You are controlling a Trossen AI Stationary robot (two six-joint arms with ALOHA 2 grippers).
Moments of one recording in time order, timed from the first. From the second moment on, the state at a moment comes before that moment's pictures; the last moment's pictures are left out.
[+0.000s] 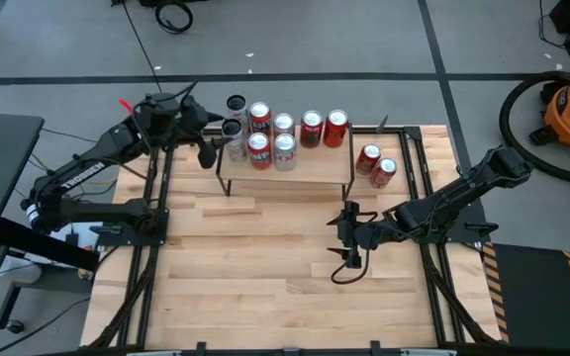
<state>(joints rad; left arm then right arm) 0.59 0.98 1.12 -0.54 0.10 0.19 0.39 1.27 0.65 -0.13 0.40 0.21</state>
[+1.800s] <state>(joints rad) 0.58 1.12 1.12 -0.59 0.00 0.17 0.40 1.27 0.65 -0.09 0.39 0.19</state>
